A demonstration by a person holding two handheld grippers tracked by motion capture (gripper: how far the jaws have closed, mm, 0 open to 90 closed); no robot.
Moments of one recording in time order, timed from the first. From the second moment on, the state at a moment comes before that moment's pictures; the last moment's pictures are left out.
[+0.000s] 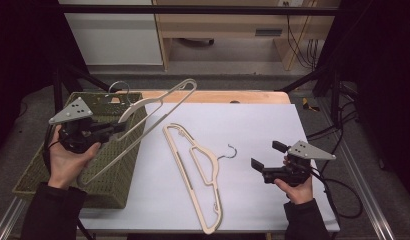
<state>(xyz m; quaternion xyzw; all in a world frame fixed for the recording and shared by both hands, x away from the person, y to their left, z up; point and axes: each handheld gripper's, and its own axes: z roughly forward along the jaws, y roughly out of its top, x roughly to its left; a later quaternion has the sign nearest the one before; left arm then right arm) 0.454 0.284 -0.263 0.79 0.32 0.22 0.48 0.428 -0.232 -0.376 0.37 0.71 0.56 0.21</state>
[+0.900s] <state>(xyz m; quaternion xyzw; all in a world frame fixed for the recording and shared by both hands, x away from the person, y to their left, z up) 0.488 0.373 -0.286 0.78 0.37 0.25 0.44 0.429 -0.230 -0.379 0.38 0.72 0.55 0.22</state>
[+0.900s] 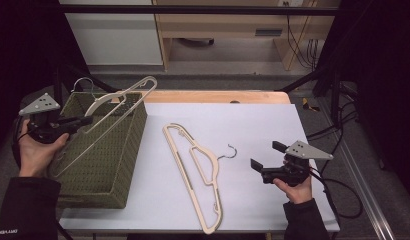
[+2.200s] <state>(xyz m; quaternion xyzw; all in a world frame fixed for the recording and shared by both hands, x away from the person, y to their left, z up) 0.485 0.436 -0.358 0.79 0.42 0.26 0.37 0.431 -0.227 -0.382 0.37 0.73 0.54 0.21</state>
